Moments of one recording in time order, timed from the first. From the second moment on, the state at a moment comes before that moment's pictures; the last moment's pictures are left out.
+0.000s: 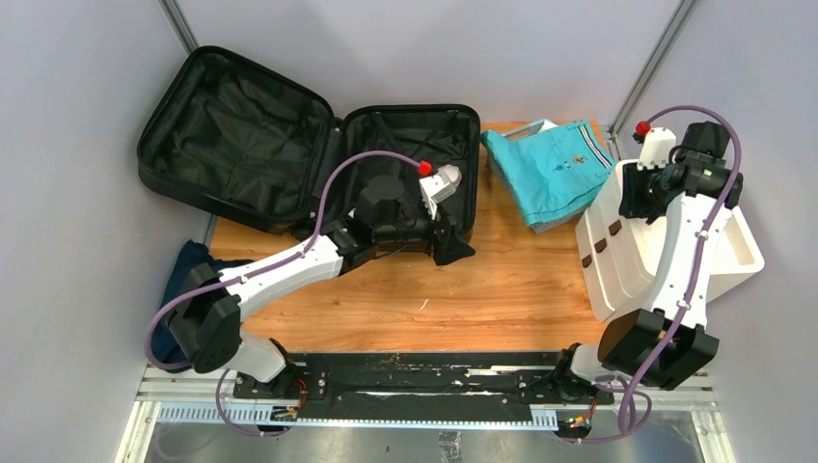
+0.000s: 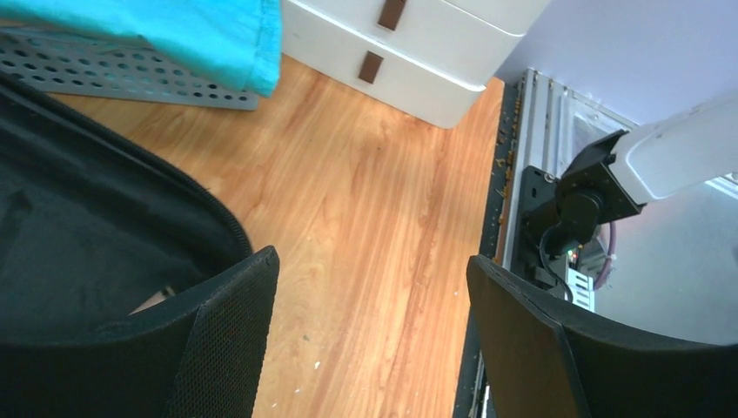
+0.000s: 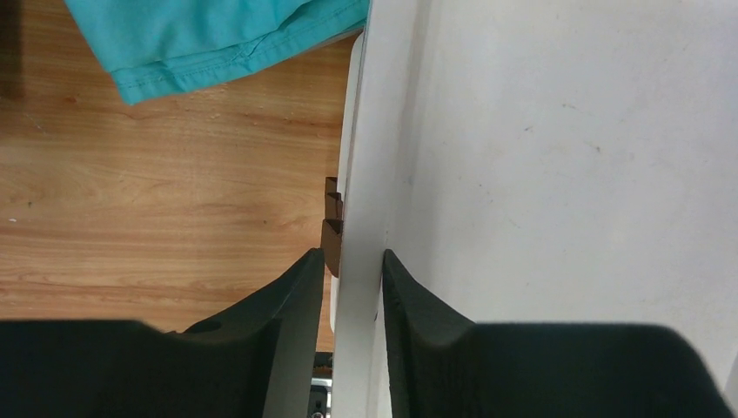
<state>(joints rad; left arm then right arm) -0.81 1.44 1.04 0.18 0.51 -0.19 -0.43 1.37 1.59 -1.18 -0.26 -0.46</state>
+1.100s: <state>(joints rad) -1.09 1.81 1.31 0.42 0.53 -0.05 -0.35 1.21 1.50 -1.34 -0.45 -0.37</state>
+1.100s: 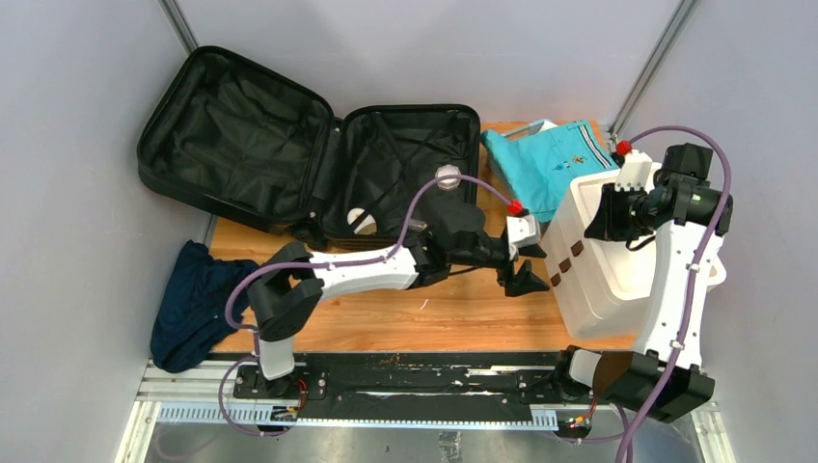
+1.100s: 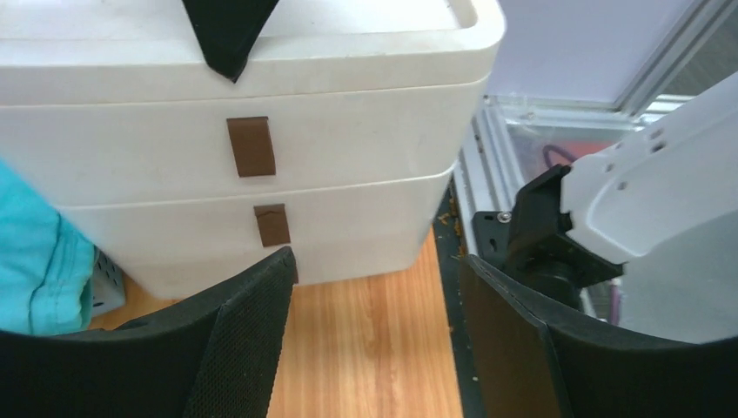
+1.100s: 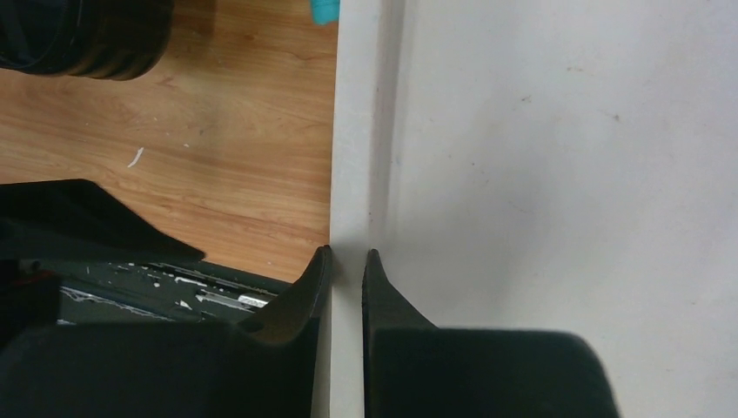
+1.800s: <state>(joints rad) -1.12 2.09 1.51 0.57 0.29 0.10 -0.31 1.14 1.43 -1.29 -0.47 -0.32</state>
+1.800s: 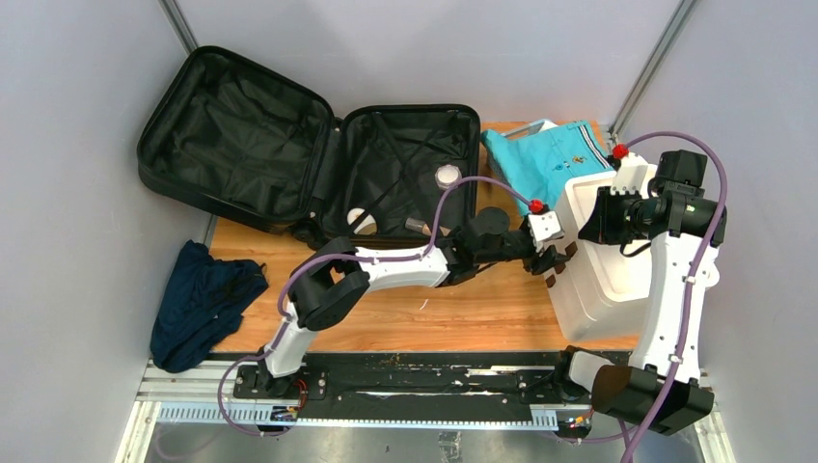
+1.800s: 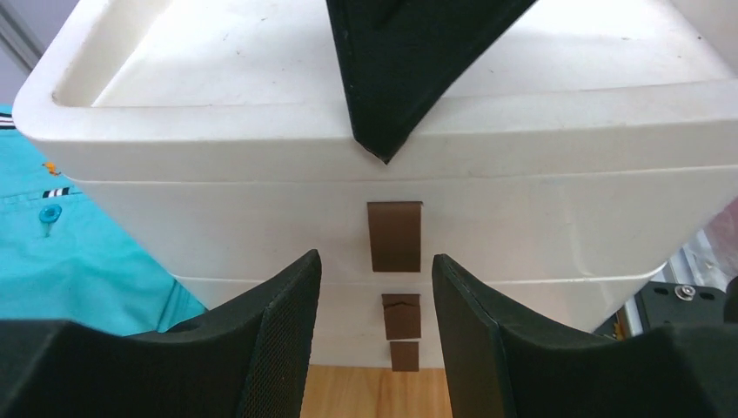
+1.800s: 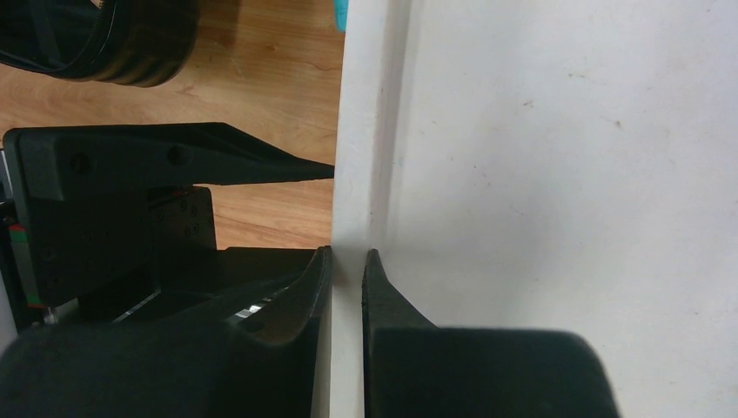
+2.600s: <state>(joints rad) -1.11 2.15 1.56 0.58 0.36 0.03 -0.31 1.14 1.43 -1.28 -0.47 -0.31</state>
